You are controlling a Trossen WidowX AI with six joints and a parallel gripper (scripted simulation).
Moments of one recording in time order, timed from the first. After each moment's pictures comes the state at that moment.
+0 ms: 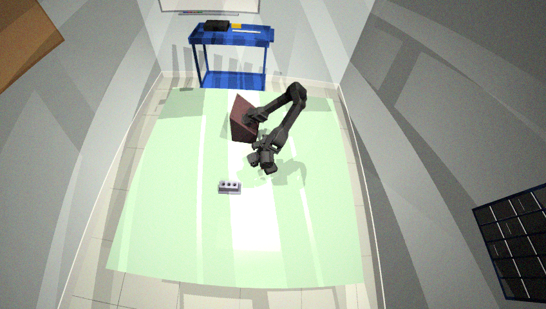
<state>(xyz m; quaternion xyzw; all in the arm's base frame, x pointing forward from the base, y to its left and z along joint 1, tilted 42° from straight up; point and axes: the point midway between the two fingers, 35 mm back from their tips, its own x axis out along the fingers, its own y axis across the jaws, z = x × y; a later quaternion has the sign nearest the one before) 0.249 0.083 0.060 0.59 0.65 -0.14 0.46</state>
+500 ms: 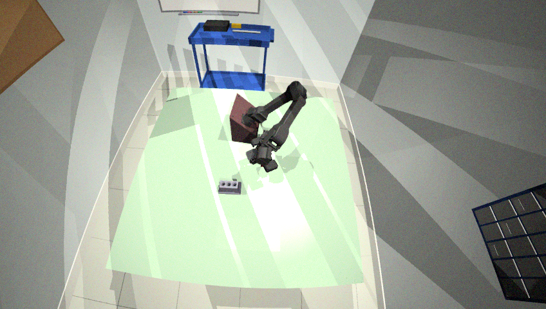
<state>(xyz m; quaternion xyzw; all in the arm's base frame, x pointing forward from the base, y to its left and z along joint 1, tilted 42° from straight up) 0.249 0.056 0.085 0.59 0.65 -0.14 0.46</state>
